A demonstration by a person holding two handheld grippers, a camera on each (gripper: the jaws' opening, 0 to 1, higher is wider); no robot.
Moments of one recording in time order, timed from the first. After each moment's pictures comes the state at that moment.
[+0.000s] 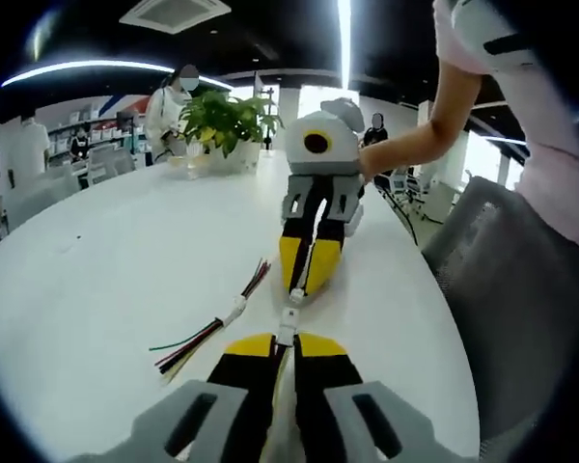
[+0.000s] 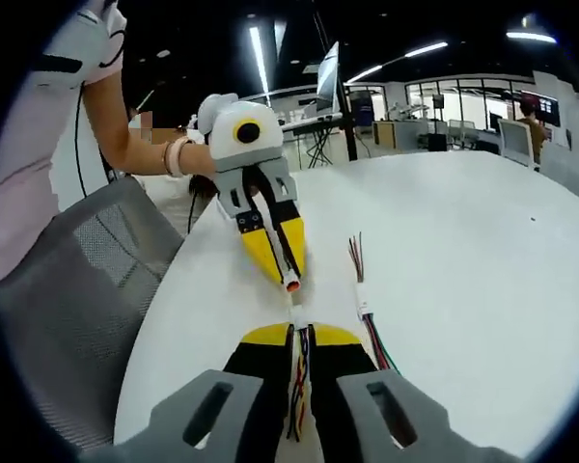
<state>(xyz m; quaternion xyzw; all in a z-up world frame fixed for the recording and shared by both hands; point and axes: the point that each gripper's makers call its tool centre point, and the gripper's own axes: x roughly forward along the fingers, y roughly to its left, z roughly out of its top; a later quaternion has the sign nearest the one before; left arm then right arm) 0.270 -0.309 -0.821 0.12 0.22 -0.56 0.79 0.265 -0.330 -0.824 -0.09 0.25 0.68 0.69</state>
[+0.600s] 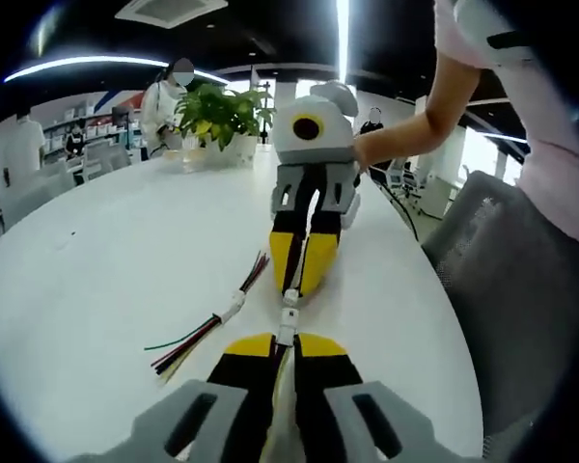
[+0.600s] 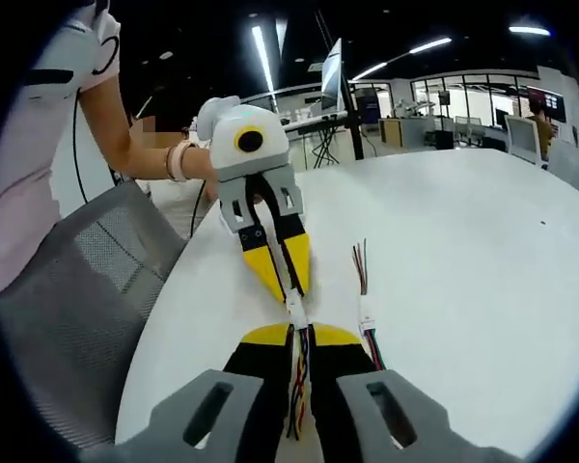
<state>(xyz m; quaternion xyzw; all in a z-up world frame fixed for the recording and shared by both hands) 0.271 -0.312 -0.825 0.12 0.23 -0.57 0.78 0.268 -0.323 -0.824 -0.10 0.26 0.69 0.67</state>
